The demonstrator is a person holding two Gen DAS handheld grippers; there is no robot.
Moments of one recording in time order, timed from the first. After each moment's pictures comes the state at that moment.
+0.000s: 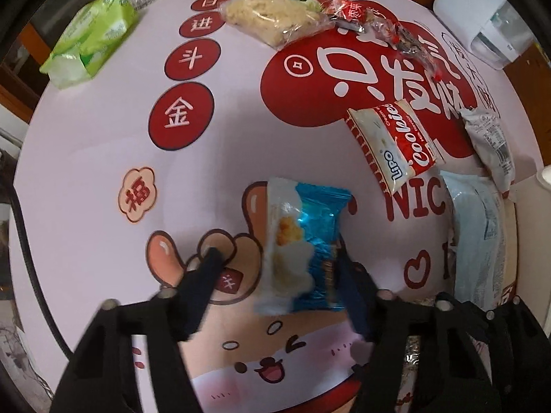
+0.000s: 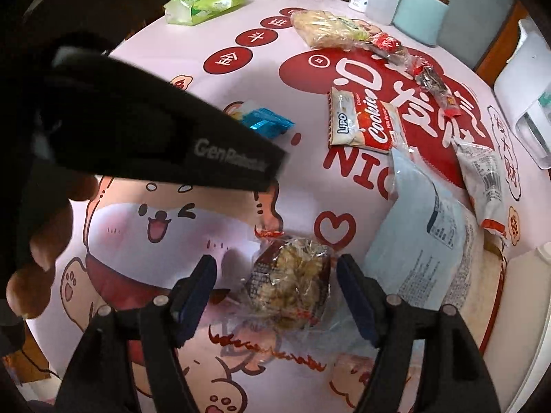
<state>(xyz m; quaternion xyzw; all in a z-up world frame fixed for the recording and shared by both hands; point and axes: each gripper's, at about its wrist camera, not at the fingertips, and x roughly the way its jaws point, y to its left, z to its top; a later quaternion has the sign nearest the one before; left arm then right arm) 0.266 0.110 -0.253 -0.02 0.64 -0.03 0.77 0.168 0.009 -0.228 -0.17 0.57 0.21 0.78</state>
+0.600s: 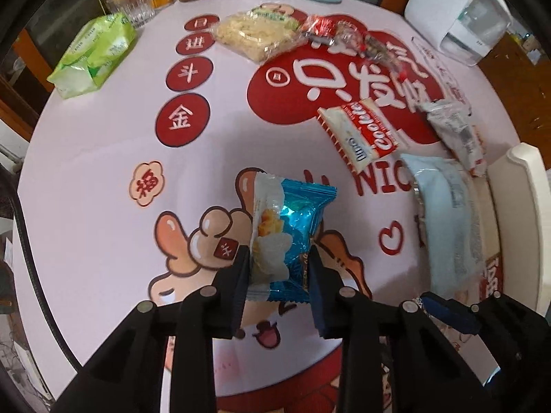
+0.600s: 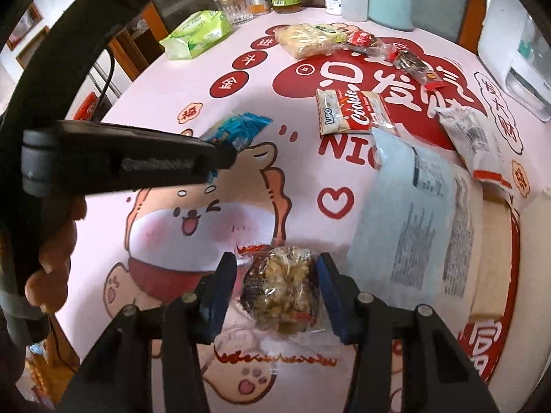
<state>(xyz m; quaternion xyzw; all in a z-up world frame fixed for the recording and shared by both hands) 0.230 0.116 -0.218 -0.03 0.61 -0.07 0.79 0.143 -0.021 -0.203 -0.06 0.56 0.22 0.79</state>
